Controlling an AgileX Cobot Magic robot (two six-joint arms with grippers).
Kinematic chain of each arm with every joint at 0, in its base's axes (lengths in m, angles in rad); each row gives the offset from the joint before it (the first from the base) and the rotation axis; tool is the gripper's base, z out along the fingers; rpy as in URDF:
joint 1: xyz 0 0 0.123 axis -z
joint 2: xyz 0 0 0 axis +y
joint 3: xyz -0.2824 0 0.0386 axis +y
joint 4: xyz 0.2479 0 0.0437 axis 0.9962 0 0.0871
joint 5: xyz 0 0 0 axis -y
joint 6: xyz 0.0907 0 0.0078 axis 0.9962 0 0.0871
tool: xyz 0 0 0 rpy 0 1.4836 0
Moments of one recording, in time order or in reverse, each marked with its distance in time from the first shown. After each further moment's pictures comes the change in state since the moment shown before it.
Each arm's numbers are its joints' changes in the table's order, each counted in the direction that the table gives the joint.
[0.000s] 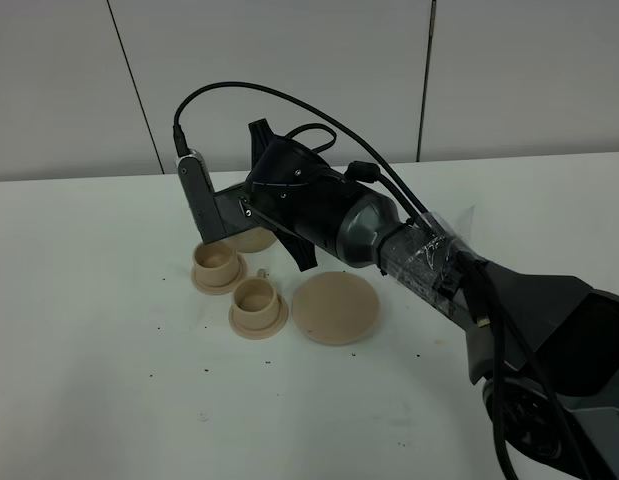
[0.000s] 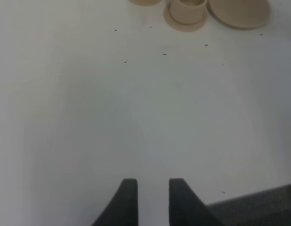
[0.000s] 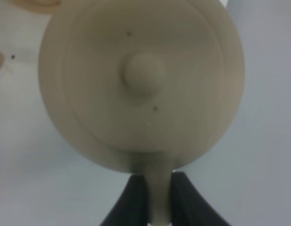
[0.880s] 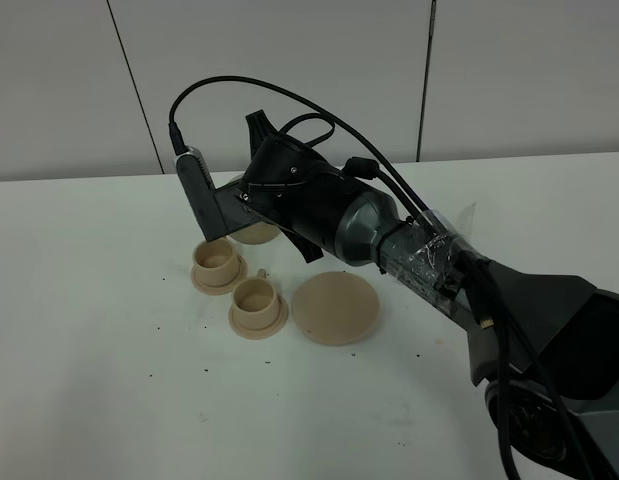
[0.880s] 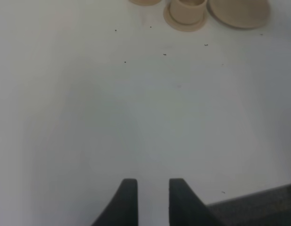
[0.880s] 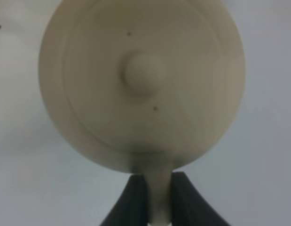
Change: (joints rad) left arm 0.000 0.000 0.000 0.000 0.000 0.000; right arm -0.010 -0.019 0.000 -0.062 -0.024 -0.019
